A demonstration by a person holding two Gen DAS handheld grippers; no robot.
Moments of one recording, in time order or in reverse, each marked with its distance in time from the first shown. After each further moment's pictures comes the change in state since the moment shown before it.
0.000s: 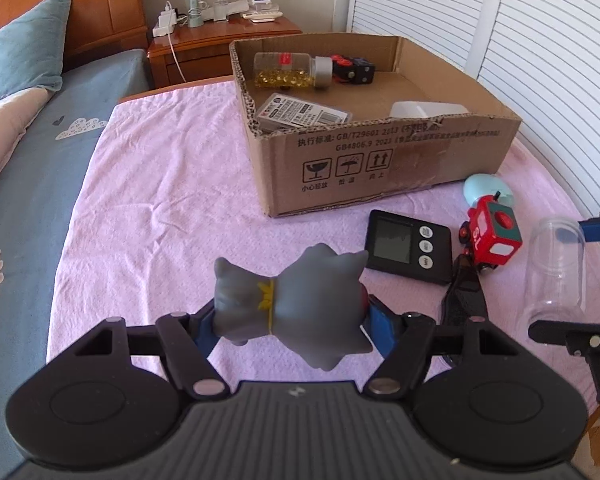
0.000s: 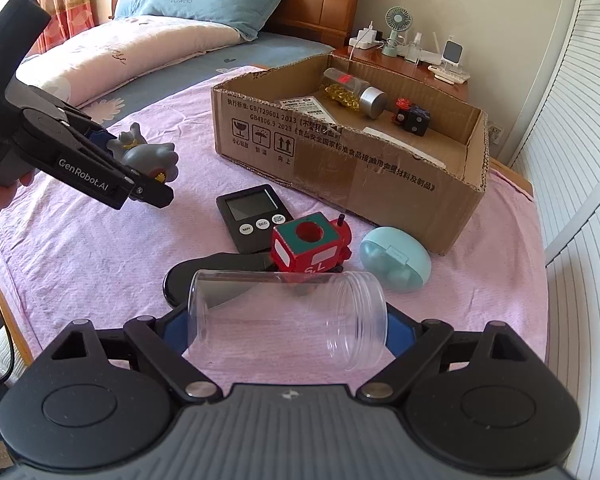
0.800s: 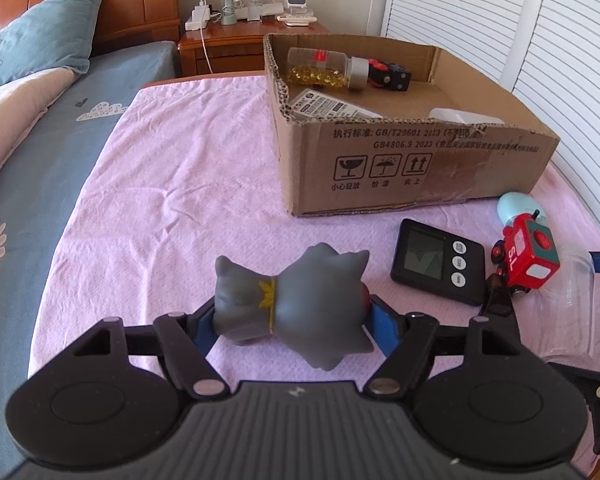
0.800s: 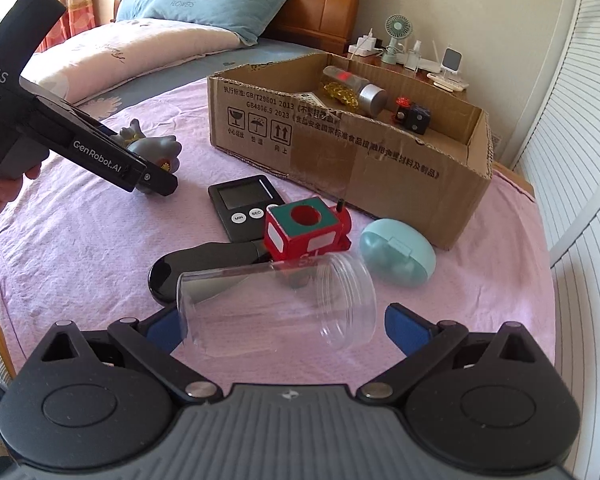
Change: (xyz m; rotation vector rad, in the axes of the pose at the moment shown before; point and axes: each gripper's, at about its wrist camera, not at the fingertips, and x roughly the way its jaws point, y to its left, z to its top) left arm 0.024 0.006 -0.008 -0.115 -0.034 0.050; right arm 0.019 0.002 -0.014 -0.035 -0.035 -0.017
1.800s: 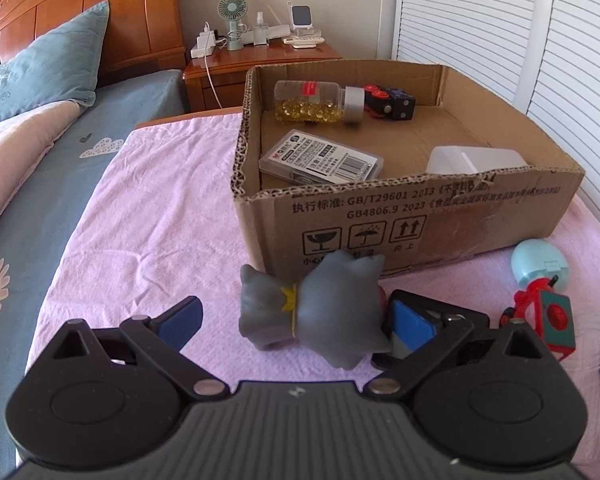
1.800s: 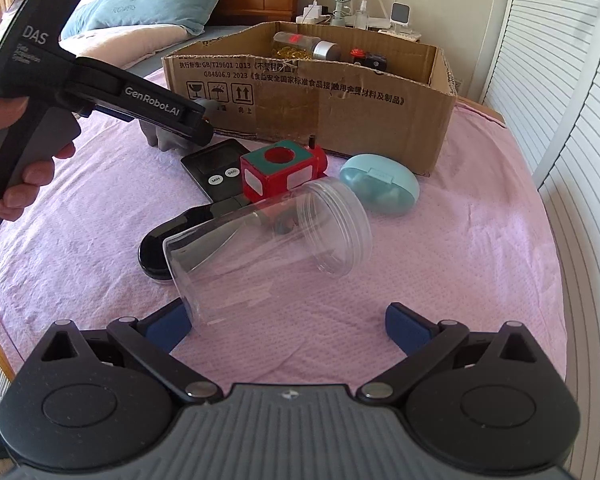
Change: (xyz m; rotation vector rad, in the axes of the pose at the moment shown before) left arm 0.026 -0.033 0.036 0.032 -0.074 0.101; right arm 0.004 0.002 -0.026 0.206 0.054 -0.053
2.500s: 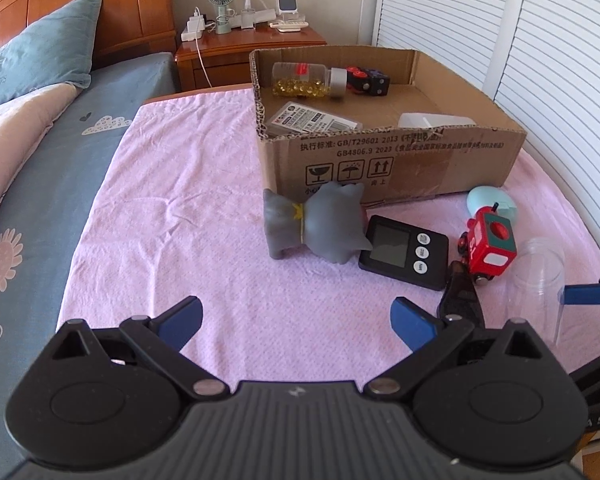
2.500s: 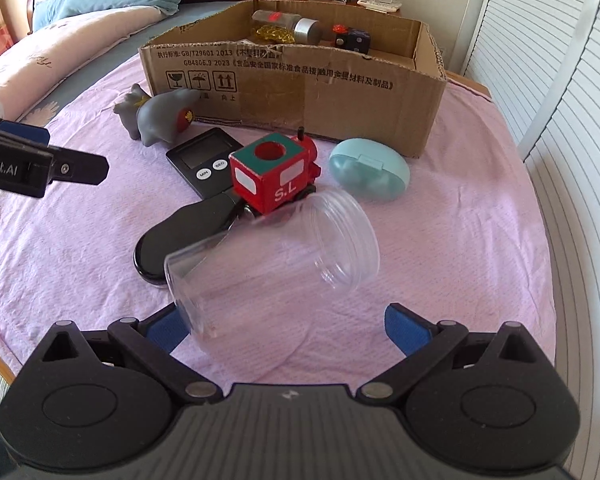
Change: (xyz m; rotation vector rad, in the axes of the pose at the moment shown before) left arm -0.059 0.019 -0.032 0.009 0.064 -0.073; right arm 0.005 0.003 0.014 0.059 0.105 -0.051
